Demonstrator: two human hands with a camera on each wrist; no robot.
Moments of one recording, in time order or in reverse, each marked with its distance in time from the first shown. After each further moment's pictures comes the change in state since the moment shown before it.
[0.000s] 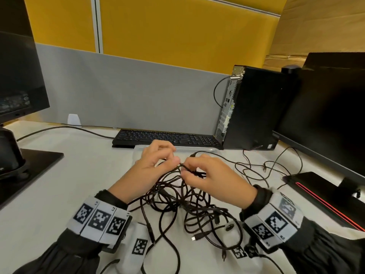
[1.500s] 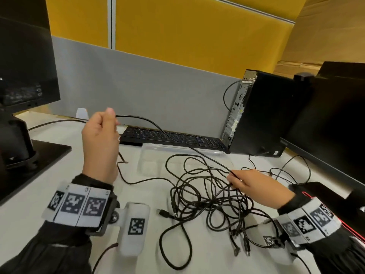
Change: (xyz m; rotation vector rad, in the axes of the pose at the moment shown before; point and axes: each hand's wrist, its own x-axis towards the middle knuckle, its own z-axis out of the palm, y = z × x) left_hand 0.003 0.006 -0.056 -0.333 0.918 -0.114; right_hand -0.026 0.069 -0.025 -0.376 -0.240 0.382
